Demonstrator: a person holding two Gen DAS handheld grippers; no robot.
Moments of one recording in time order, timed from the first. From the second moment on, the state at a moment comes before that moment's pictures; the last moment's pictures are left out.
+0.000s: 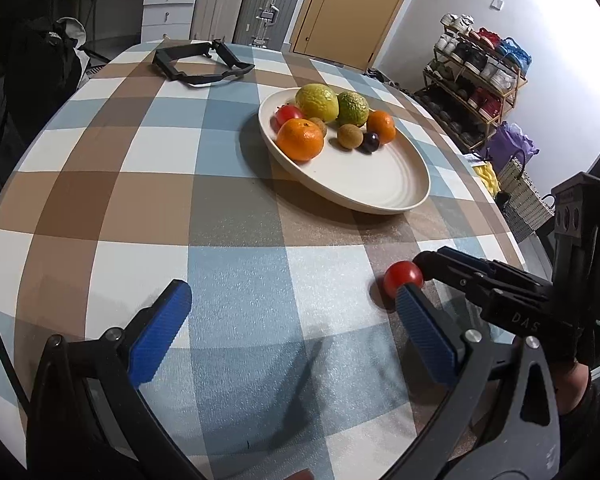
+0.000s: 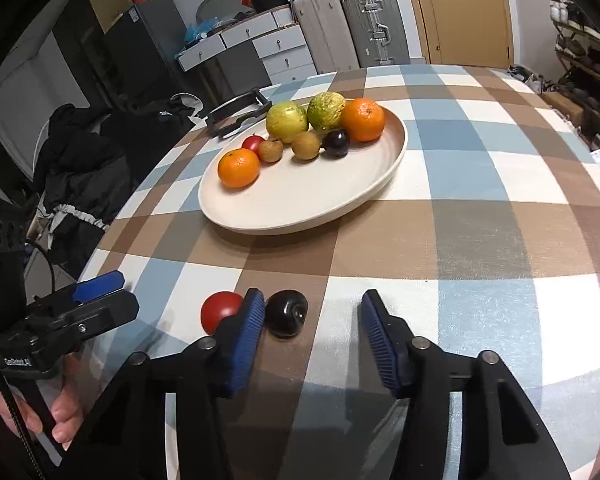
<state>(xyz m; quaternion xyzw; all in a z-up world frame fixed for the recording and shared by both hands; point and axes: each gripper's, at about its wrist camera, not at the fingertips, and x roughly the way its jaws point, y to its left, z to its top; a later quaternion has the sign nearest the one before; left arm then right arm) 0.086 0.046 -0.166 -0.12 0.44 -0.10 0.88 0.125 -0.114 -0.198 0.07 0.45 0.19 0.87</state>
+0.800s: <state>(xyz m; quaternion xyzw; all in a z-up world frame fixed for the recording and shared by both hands) 0.104 -0.026 -0.160 -0.03 0.46 -0.13 0.88 0.104 -0.168 -0.182 0.13 0.40 0.18 0.89</state>
